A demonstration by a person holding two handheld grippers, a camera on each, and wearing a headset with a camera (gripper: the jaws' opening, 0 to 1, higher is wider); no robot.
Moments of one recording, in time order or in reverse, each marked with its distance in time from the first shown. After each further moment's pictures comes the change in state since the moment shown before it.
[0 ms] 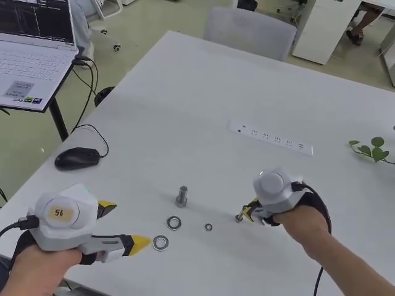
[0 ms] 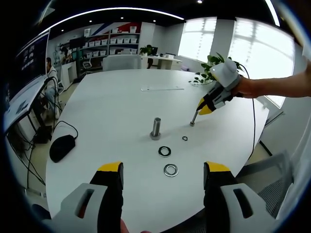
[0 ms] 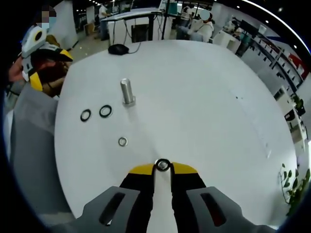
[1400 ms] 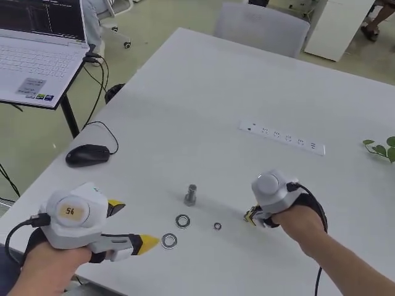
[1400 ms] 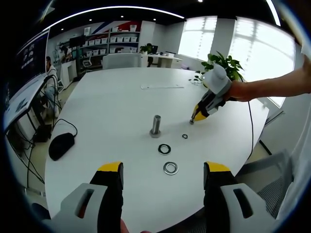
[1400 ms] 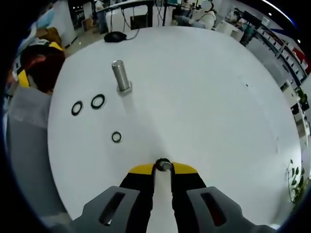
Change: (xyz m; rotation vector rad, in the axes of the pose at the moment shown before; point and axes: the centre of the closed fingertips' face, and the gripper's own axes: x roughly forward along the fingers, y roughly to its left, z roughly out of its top) left arm 0.002 0.000 -0.005 -0.003 0.015 -0.002; right arm 0.039 0.005 -0.016 0.022 0.086 0.036
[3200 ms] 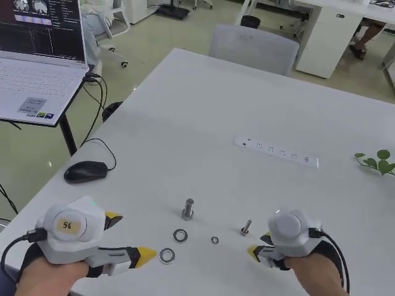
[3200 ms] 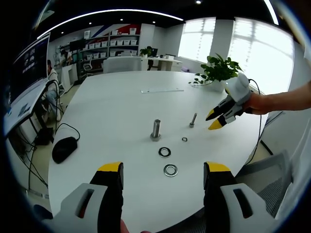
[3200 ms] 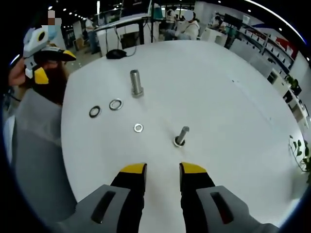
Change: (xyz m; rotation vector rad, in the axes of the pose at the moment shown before) left arm -0.008 -0.001 0.006 0.015 -0.024 0.013; right arm -0.040 0.039 -0.030 0.129 -0.143 -0.027
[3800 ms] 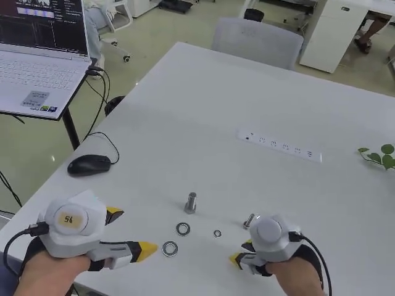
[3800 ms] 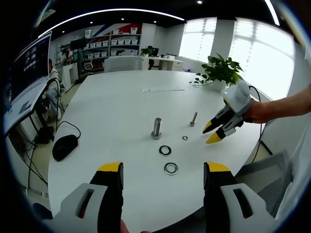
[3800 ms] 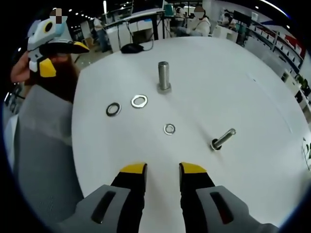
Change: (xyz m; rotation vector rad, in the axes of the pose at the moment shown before) left arm -0.002 0.000 -0.003 -0.009 0.001 0.003; right arm 0.027 0.050 0.008 -0.019 0.009 0.103
